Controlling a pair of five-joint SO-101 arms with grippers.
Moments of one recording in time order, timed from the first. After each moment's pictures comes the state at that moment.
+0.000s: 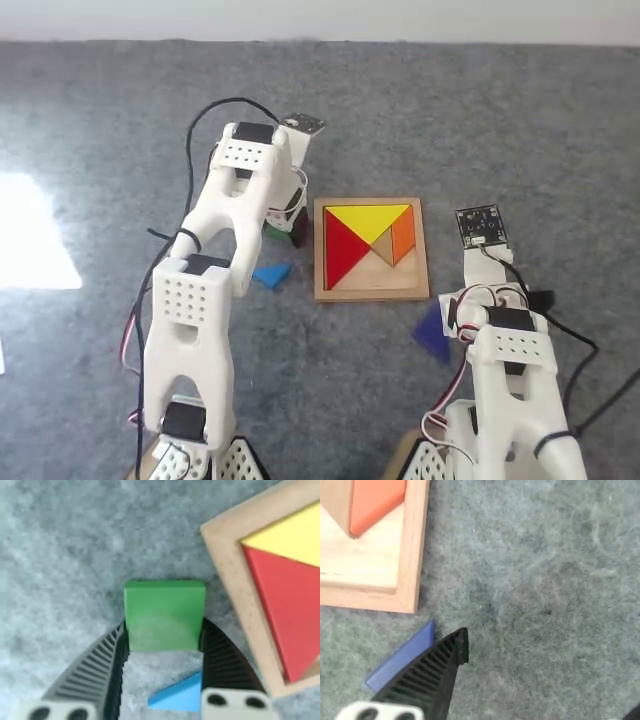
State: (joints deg) left arm 4.4 47.1 -28.1 90.2 -9.3; right arm 2.5 -40.8 74.9 40.0 13.6
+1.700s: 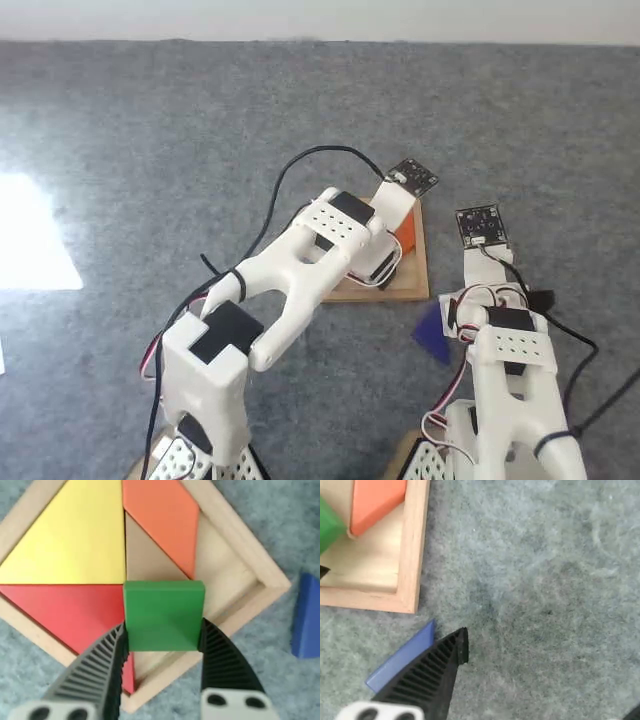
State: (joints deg) left arm 30.0 21.9 8.5 65.8 -0.6; right arm 2.4 -40.8 74.9 40.0 13.6
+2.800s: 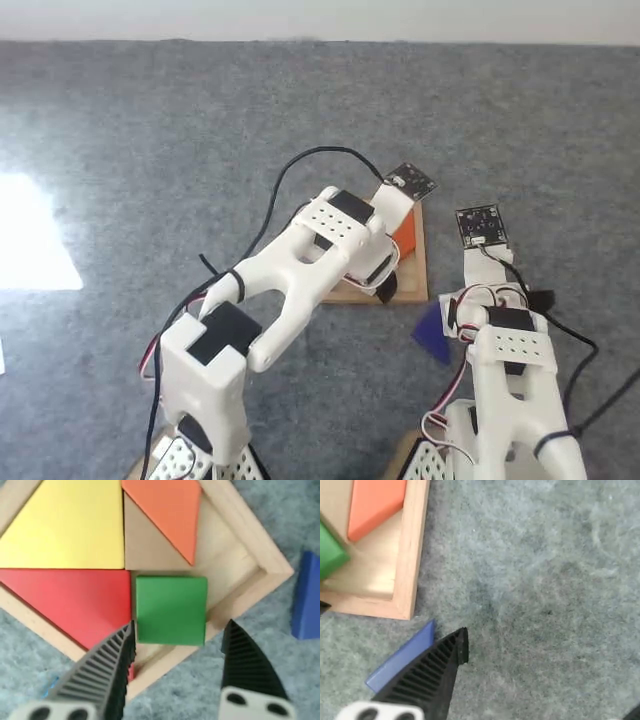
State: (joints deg) left arm 29.5 21.1 8.3 69.8 -1.4; right arm 2.4 -40.8 74.9 40.0 13.6
